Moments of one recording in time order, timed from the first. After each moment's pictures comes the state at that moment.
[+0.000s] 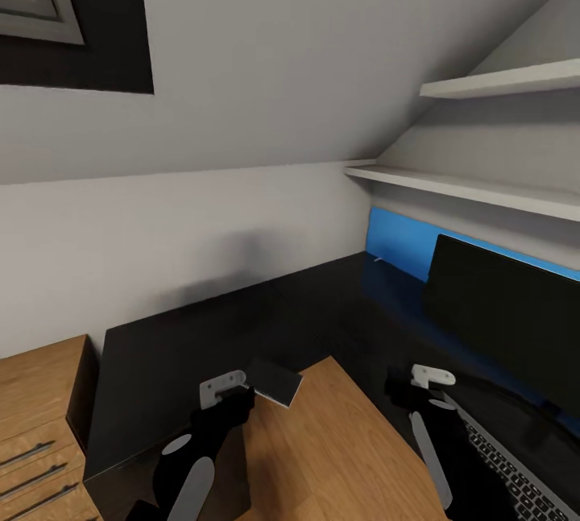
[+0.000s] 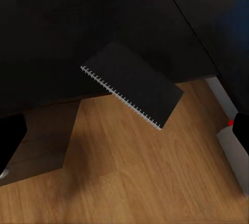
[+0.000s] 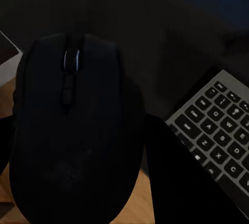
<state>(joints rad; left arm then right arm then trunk) -0.13 -0.08 -0.31 -1.58 0.54 0.51 0.56 -0.33 0.03 -0.08 -1.23 -0.10 0.58 -0.24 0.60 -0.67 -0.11</state>
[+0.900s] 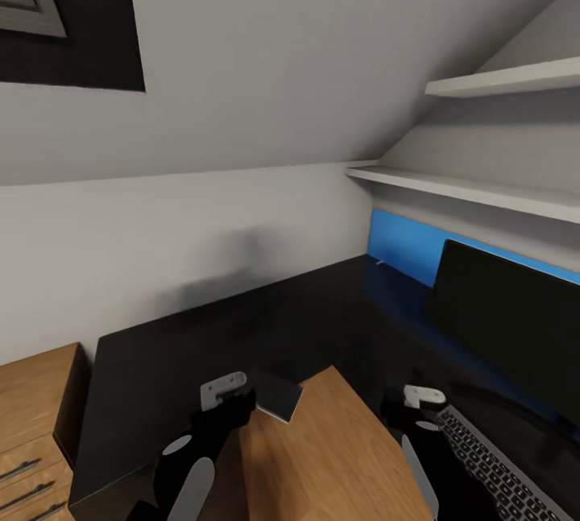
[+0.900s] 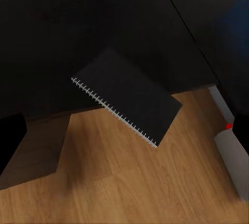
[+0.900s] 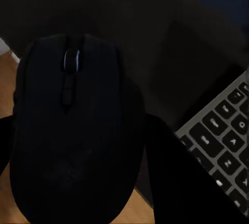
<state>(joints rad) -0.13 -0.08 -0.31 -1.57 0.56 0.51 0.56 -0.38 0.01 -0.04 -0.88 -0.05 0.34 -0.25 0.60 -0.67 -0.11</state>
